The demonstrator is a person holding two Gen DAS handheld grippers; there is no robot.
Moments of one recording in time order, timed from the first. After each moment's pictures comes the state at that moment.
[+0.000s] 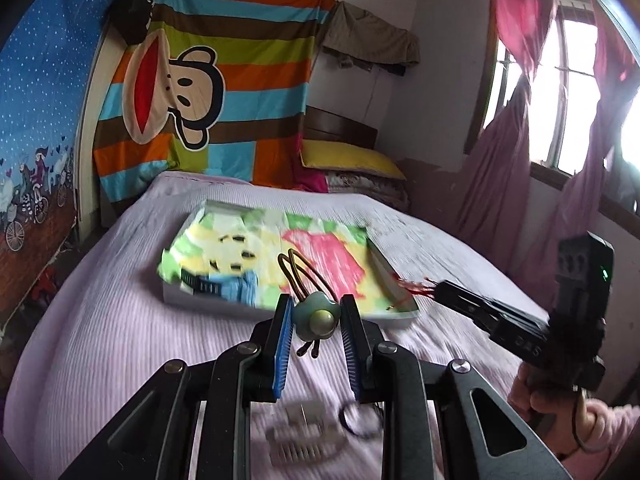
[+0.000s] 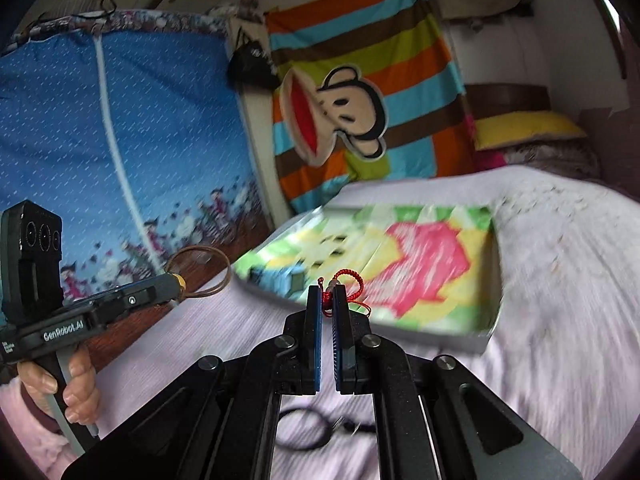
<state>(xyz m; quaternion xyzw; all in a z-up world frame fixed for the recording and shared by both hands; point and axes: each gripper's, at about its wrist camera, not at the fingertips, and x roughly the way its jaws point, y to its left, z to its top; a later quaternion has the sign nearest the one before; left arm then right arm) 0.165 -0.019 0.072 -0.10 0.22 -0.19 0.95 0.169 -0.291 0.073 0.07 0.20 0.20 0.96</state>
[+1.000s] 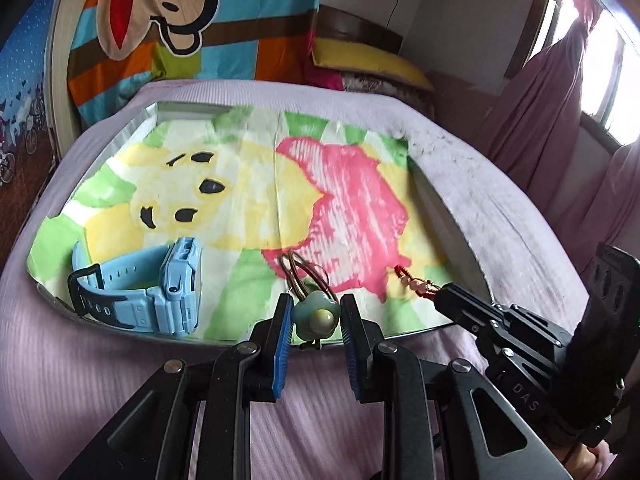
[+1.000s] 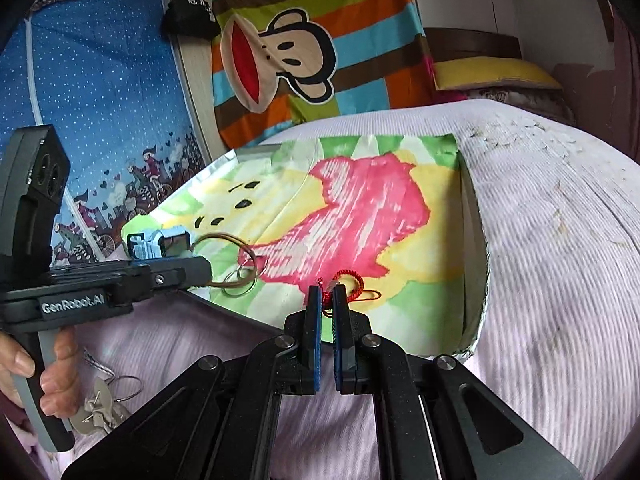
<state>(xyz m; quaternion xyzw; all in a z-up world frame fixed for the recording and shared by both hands) 0.304 -0.091 0.006 -0.07 0.40 -0.18 0.90 0.273 -0.301 0.001 0.06 0.32 0.13 0.94</state>
